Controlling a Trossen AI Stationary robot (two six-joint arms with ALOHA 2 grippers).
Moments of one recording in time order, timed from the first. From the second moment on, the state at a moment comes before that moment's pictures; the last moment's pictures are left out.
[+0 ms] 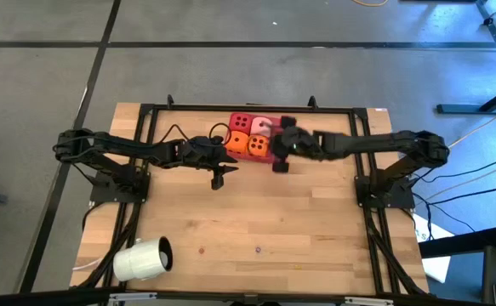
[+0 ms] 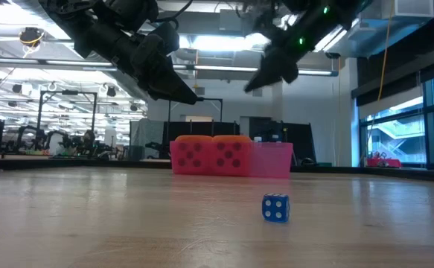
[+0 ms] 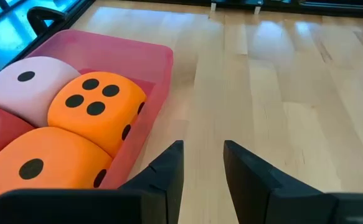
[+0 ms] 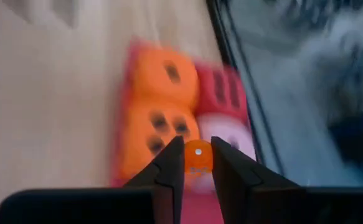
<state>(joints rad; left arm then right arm) 0.12 1.31 0.67 0.20 0.02 0.00 -0.13 1.48 1.00 -0.19 0.34 -0.36</state>
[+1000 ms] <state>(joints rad) 0.12 1.31 0.67 0.20 0.02 0.02 -0.51 1.71 1.00 -0.25 -0.05 -0.39</state>
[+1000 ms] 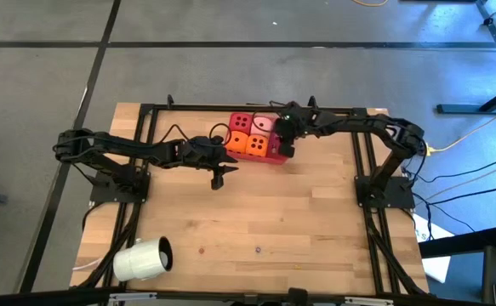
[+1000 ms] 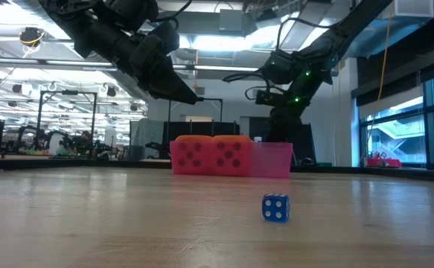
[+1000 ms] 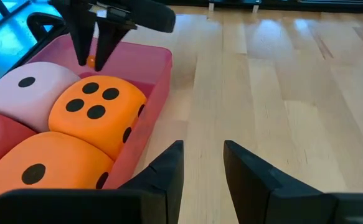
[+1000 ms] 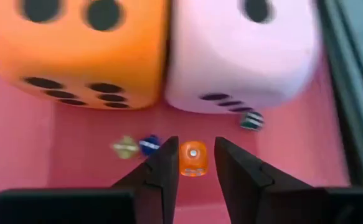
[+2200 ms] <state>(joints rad) 0.12 1.31 0.67 0.21 0.02 0.00 -0.11 1.37 1.00 -0.47 0.28 -0.36</state>
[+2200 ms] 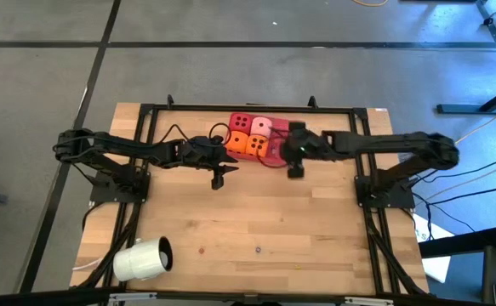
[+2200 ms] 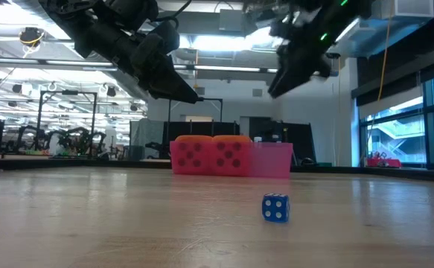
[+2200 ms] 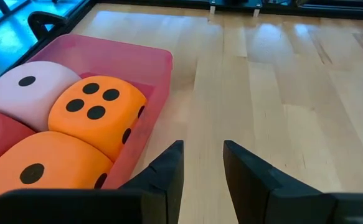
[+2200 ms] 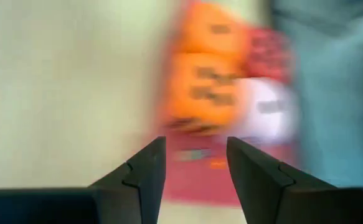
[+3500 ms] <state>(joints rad) 0.08 1.31 0.67 0.27 0.02 -0.04 0.60 1.64 0.52 0.50 -0.29 -0.01</state>
